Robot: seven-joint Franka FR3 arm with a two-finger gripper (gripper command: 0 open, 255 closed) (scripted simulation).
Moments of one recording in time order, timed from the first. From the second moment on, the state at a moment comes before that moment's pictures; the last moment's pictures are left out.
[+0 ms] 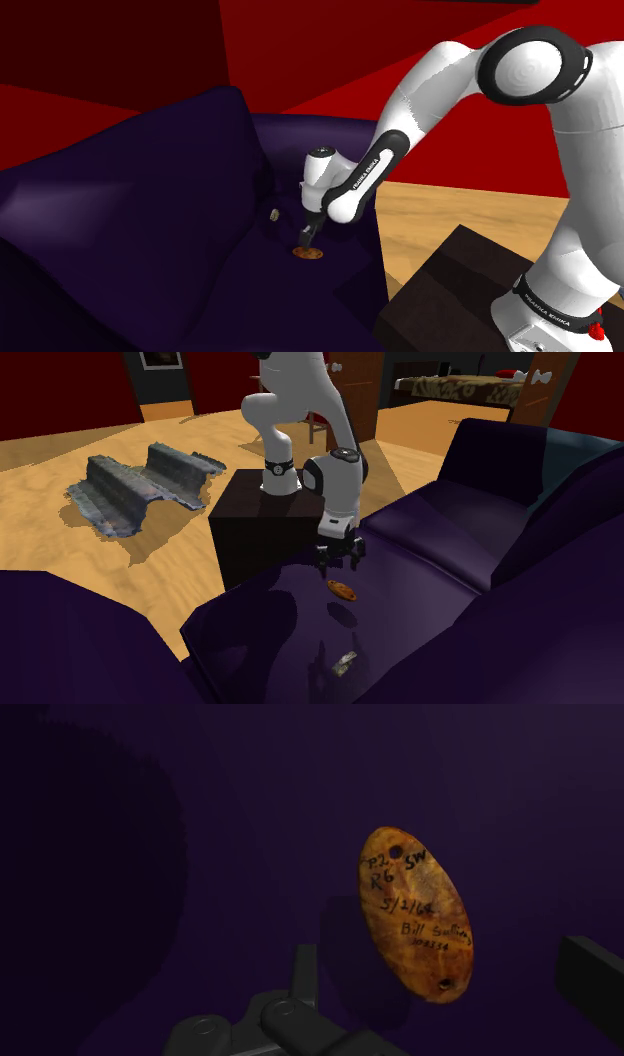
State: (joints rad) arm 0.24 0.57 0.12 -2.12 -0.20 2.74 0.15
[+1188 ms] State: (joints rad) arm 0.28 0.72 0.08 -2.04 -0.22 2.81 0.17
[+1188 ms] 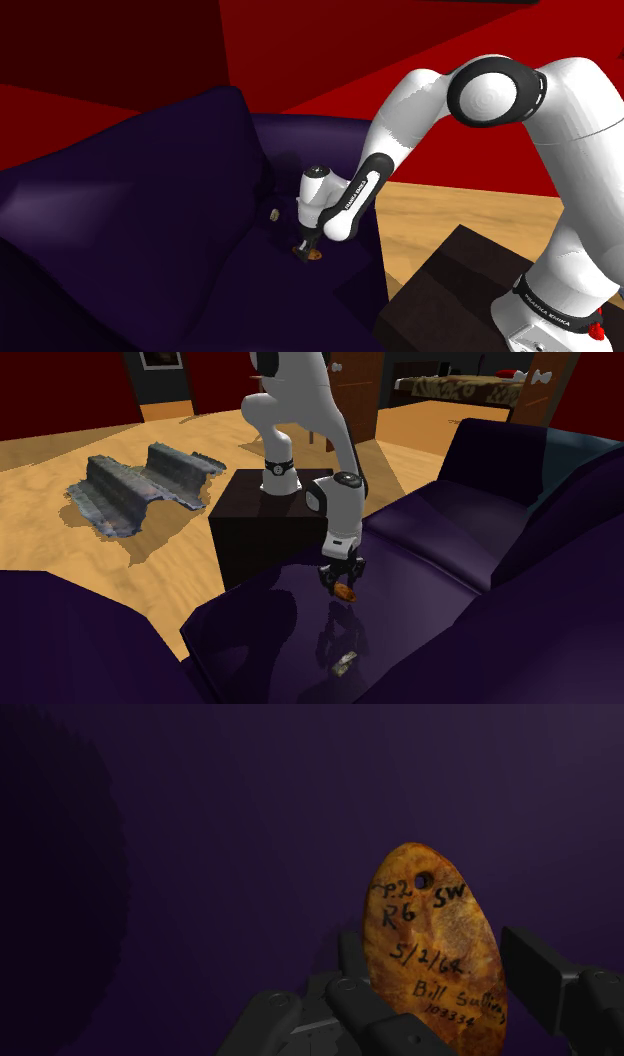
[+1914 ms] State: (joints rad) arm 0.26 0.62 0.11 -2.08 -0.21 2.74 0.16
